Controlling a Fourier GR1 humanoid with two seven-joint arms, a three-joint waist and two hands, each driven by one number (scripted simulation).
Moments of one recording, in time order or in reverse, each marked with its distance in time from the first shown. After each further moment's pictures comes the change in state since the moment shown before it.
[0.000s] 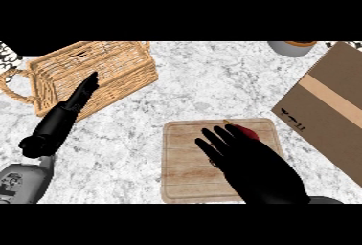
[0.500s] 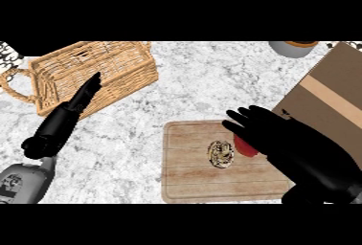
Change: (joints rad) left arm -0.003 0.025 -0.047 -0.025 0.030 0.033 0.025; right arm 0.032 -0.255 -0.160 0.015 -0.077 -0.184 -0.358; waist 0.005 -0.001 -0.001
